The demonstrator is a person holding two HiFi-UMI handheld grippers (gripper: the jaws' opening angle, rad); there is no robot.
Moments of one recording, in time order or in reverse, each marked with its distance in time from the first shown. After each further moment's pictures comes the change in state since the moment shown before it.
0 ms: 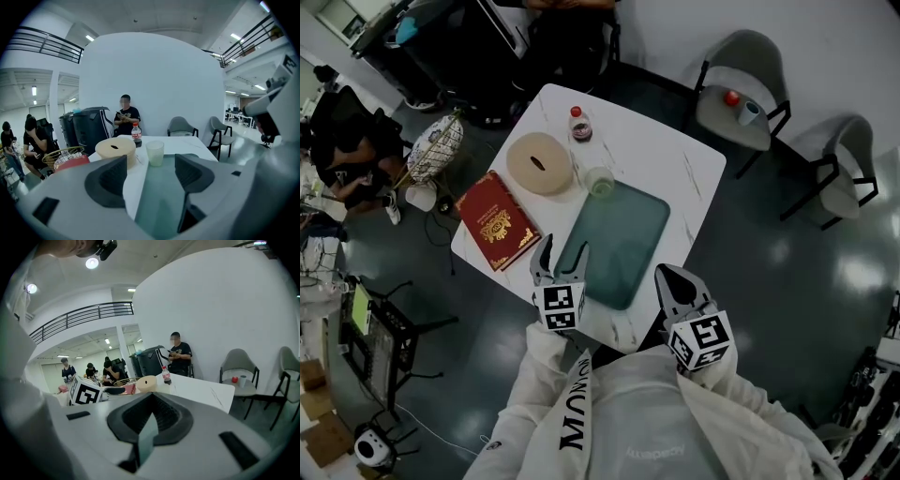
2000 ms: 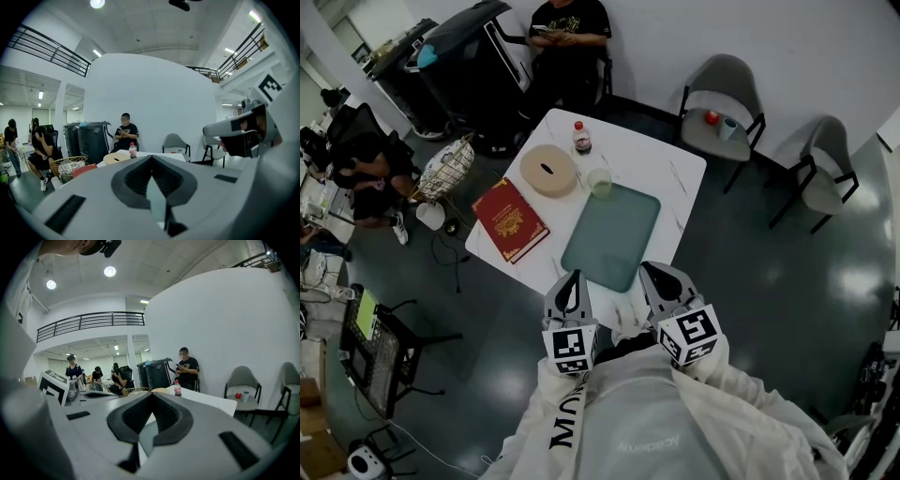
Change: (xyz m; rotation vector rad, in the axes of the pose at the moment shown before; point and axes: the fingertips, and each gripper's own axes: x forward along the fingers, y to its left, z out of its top) left arm -0.181 -0.059 0.049 -0.022 -0.190 -0.005; right arm -0.076 0.091 0.032 -0.107 -0.146 0.046
